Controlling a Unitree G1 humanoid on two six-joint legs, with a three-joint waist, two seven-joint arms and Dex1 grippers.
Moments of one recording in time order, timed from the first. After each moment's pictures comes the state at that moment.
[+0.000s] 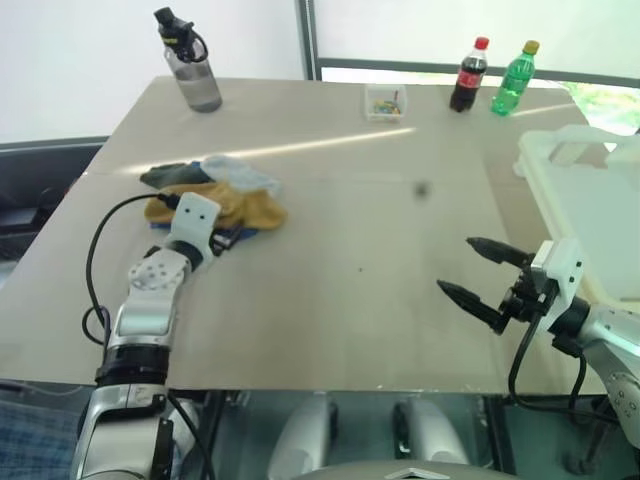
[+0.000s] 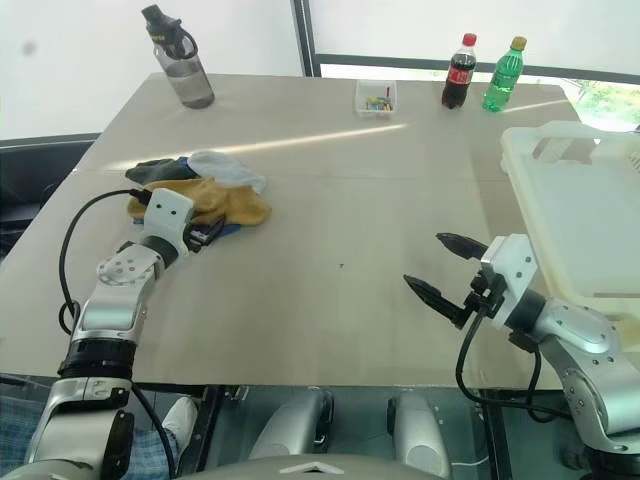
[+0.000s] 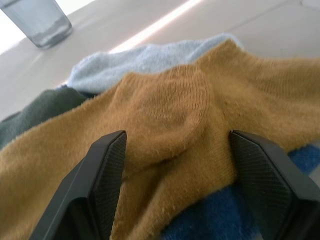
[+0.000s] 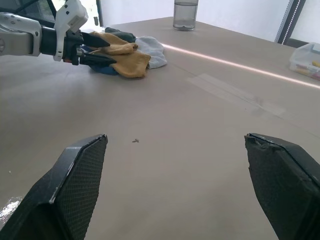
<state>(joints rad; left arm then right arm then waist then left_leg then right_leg) -0.43 0.57 0.14 0.34 -0.04 0.12 -0.41 0.09 -0.62 -0.17 -0.55 0.57 0.34 0.75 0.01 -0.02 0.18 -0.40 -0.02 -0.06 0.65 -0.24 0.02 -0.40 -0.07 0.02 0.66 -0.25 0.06</state>
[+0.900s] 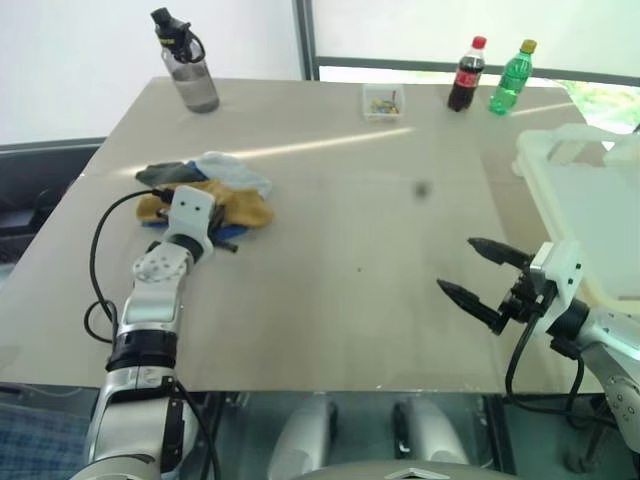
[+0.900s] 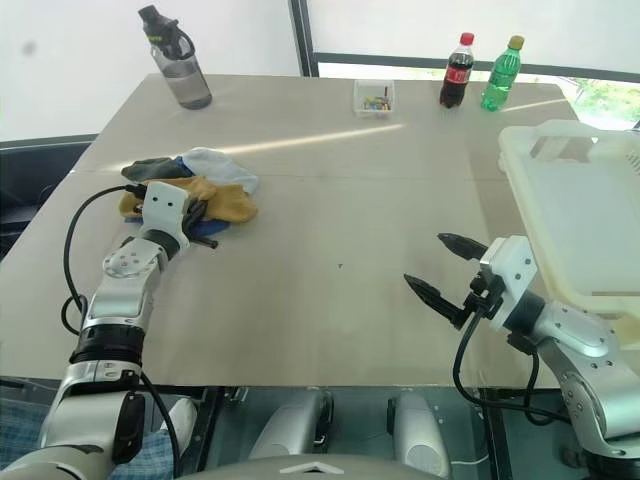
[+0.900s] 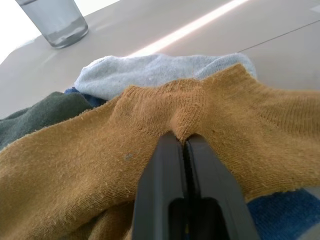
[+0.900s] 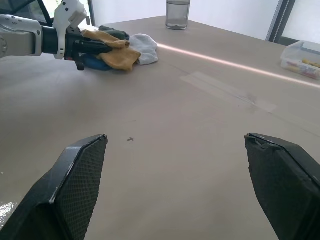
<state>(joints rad) -0.47 0.55 0.16 0.45 -0.04 0.05 -0.37 0.10 -0.61 -0.17 -0.57 0.56 0.34 0.73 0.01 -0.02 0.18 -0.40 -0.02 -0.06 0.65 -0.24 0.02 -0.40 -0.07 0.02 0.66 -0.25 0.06</state>
